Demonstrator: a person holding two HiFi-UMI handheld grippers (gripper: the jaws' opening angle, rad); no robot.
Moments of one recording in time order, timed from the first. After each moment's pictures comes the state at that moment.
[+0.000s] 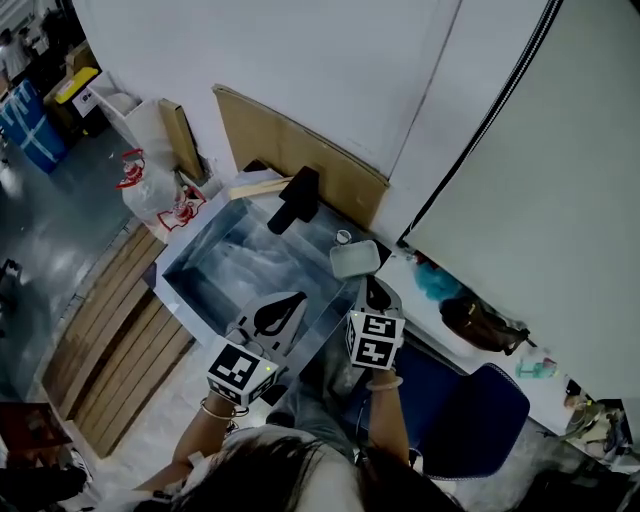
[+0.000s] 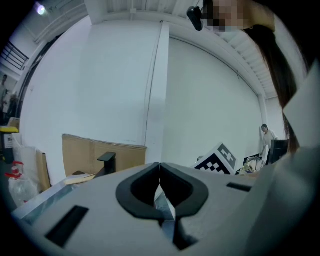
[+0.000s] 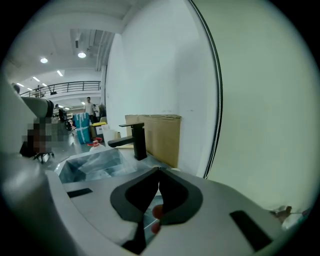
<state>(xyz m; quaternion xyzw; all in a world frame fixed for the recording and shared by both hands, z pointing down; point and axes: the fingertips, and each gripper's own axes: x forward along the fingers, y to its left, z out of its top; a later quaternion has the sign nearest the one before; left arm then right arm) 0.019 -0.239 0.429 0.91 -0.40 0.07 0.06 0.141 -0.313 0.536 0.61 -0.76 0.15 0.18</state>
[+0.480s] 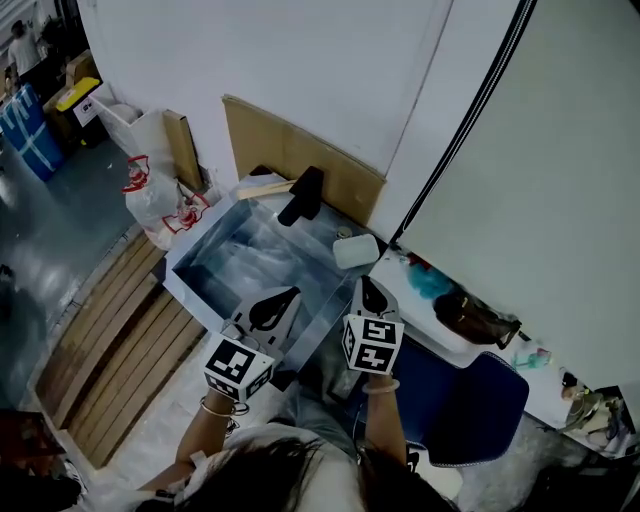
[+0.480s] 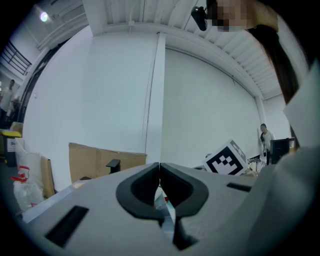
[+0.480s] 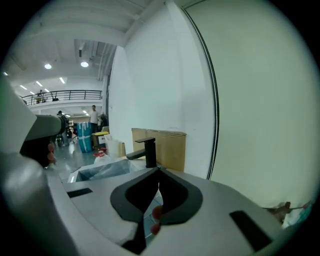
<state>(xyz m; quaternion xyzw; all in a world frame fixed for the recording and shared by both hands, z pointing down) -0.016 -0.188 0.401 0.91 -0.40 0.03 0.04 0.110 -0.251 0.483 0.62 -0.77 0.12 0.13</state>
